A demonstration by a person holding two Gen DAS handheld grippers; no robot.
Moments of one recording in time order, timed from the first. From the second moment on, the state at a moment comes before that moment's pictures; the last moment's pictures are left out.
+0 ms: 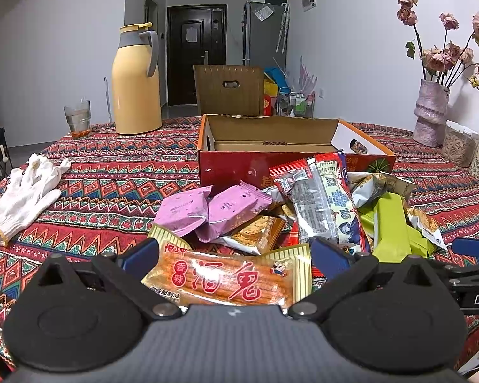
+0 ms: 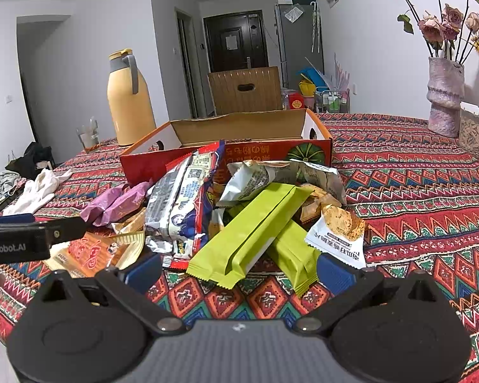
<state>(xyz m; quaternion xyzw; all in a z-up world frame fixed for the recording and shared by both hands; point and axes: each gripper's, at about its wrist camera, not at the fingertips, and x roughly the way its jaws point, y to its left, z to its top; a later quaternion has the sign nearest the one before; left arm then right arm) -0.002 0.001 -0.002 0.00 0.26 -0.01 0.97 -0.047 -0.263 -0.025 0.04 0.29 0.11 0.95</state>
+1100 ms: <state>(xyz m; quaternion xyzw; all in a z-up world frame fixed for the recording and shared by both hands) -0.002 0.002 -0.005 -0.01 0.26 -0.01 0.96 -0.047 -0.261 -0.024 0.04 0.29 0.11 0.95</state>
